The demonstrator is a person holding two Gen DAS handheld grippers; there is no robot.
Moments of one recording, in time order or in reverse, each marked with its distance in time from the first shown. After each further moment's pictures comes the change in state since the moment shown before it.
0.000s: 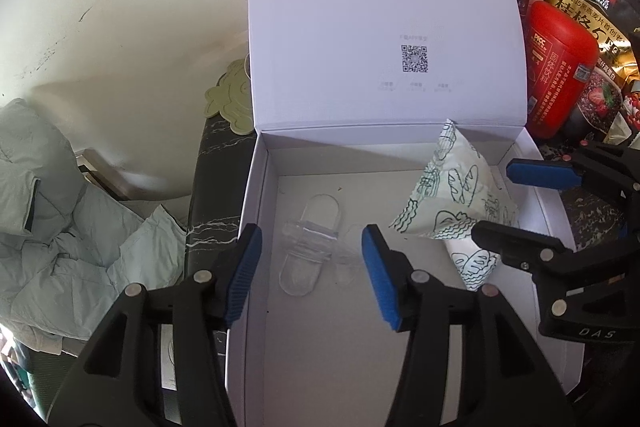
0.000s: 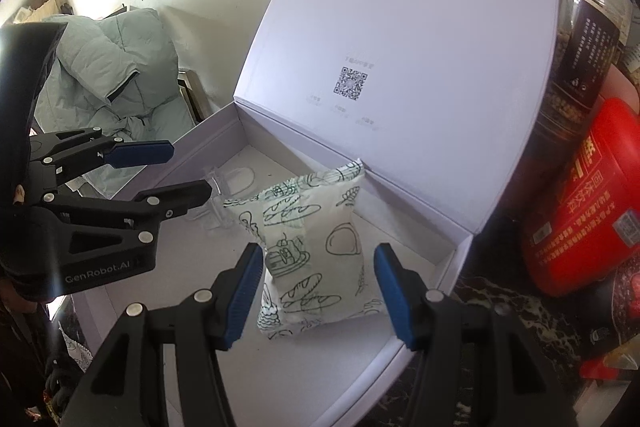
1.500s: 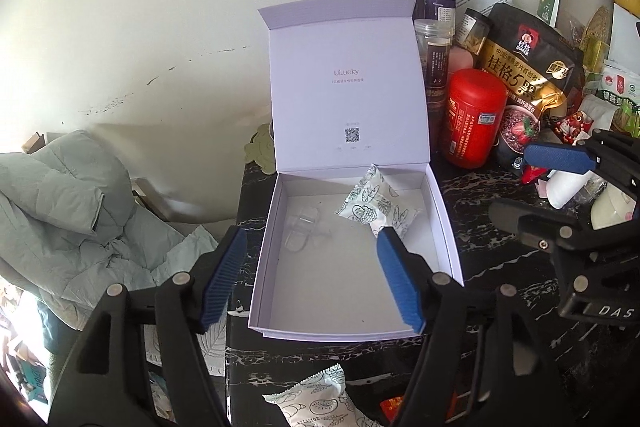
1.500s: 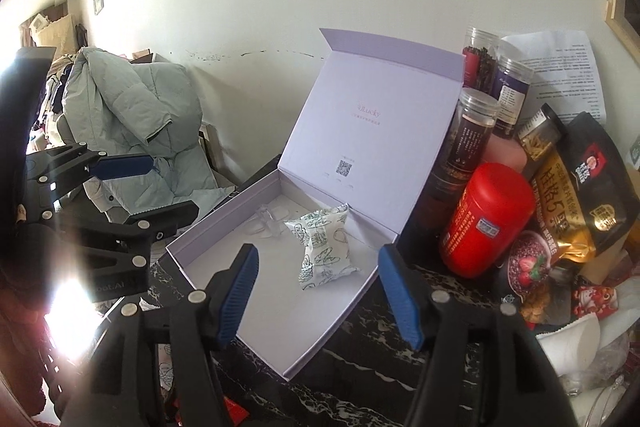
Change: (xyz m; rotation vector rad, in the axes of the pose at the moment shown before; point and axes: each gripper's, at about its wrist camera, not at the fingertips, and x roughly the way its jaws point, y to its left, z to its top) left arm -0.184 -0.038 -0.029 0.002 -0.181 0.081; right arm -0.193 0.043 -0.028 -0.034 -0.207 -0.077
